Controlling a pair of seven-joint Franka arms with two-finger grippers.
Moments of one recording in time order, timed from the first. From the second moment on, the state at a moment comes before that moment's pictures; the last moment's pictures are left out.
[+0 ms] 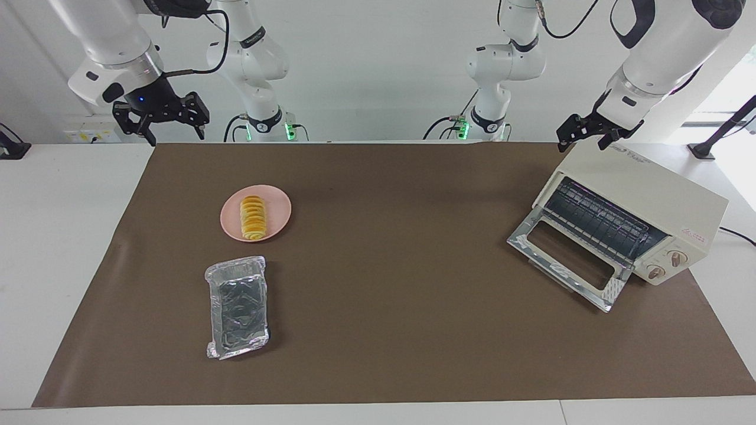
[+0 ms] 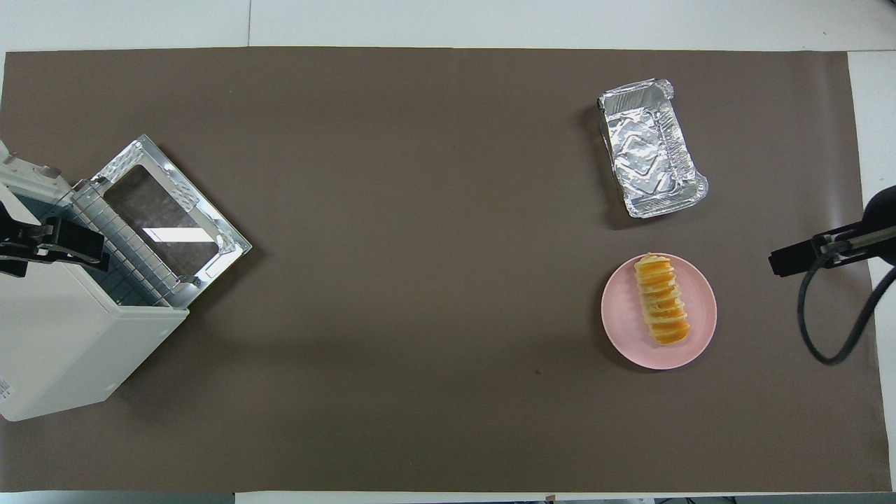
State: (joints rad) left arm -0.07 -0.04 0.01 -1.63 0.00 1.41 -0.04; right arm -0.09 -0.13 0.11 -1.77 -0.03 1.57 -0.22
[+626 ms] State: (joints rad) left arm -0.07 -0.04 0.01 -1.63 0.00 1.41 -0.04; right arm 0.00 -0.09 0.11 -2.34 -0.02 2.22 -0.14
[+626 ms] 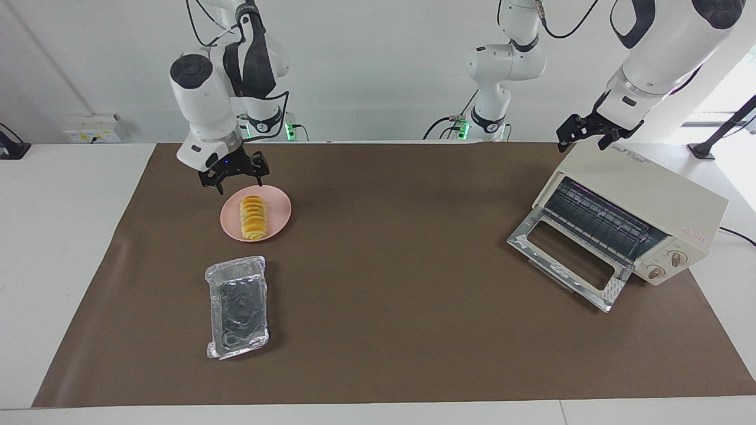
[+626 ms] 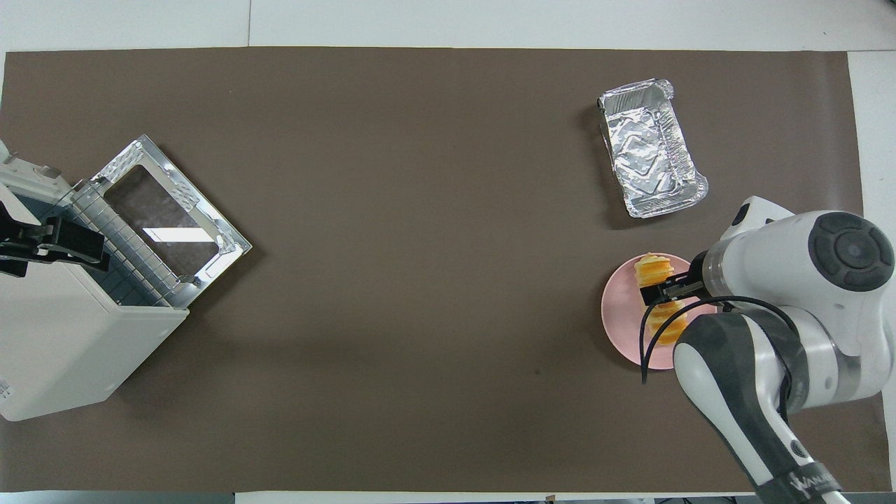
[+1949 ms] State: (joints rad) left arm -0.07 -0.04 0.01 -1.63 0.00 1.41 -0.04; right arm -0.01 0.01 0.11 -2.32 -0.02 2.33 -0.14
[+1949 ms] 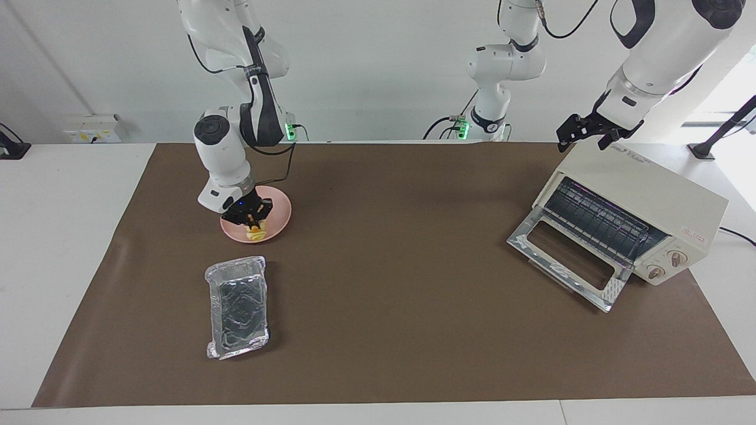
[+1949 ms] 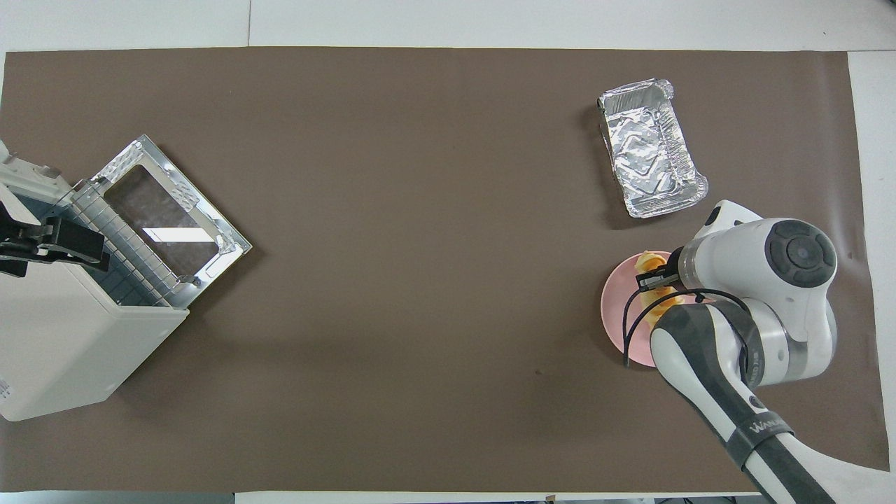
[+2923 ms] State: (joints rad) left arm -0.07 -0.04 0.01 -1.63 0.00 1.41 -0.04; right arm 0.00 0.61 0.11 -1.33 -0.07 1.95 -0.14
